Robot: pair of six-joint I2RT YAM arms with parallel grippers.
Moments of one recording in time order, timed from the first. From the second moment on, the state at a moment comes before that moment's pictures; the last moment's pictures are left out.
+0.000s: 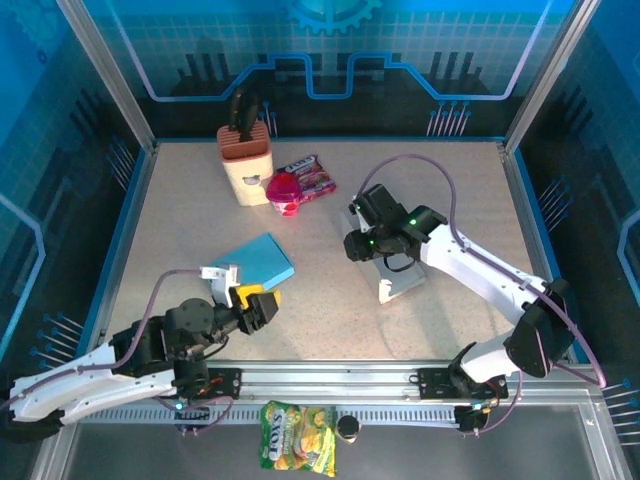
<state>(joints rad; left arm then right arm) -1.14 0.34 0.53 -0.53 -0.39 -0.82 0.70 1.45 1.25 -0.85 0.02 0.40</state>
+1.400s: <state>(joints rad) -1.14 0.89 0.57 -0.39 -0.28 -0.81 0.72 1.52 1.38 -0.92 0.41 1.51</state>
